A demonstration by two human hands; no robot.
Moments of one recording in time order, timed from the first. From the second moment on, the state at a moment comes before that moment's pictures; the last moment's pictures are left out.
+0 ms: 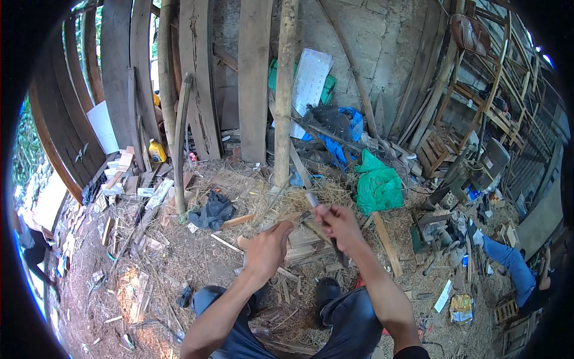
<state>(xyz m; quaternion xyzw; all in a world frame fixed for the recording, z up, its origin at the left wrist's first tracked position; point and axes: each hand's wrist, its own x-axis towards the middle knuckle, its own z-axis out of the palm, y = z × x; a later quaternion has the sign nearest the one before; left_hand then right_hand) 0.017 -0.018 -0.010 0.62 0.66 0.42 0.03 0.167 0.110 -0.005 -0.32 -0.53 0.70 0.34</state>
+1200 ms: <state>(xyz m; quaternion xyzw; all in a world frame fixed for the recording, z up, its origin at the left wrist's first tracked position) 0.019 -0.021 -0.003 0.63 0.65 0.42 -0.01 0.169 0.116 -0.007 -0.28 -0.49 0.74 0.37</state>
